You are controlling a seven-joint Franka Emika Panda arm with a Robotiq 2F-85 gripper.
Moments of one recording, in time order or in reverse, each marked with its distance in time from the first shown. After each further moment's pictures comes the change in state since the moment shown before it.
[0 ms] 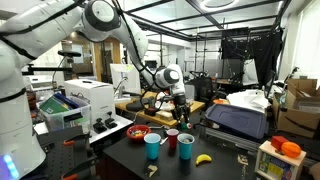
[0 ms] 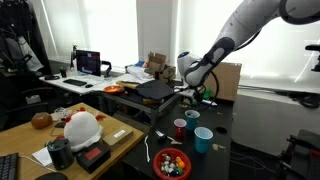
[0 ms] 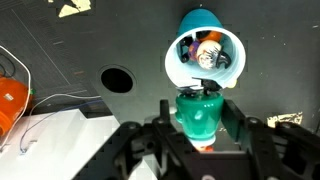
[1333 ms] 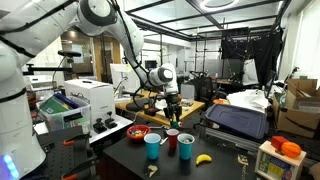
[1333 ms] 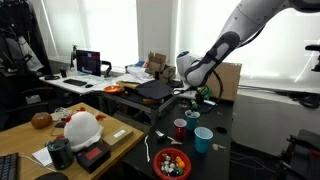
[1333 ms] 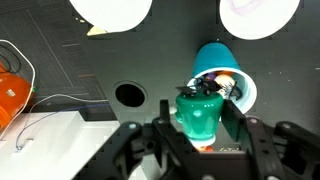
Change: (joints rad) arm 0.025 -0.079 0.043 -0.112 0.000 0.000 -0.049
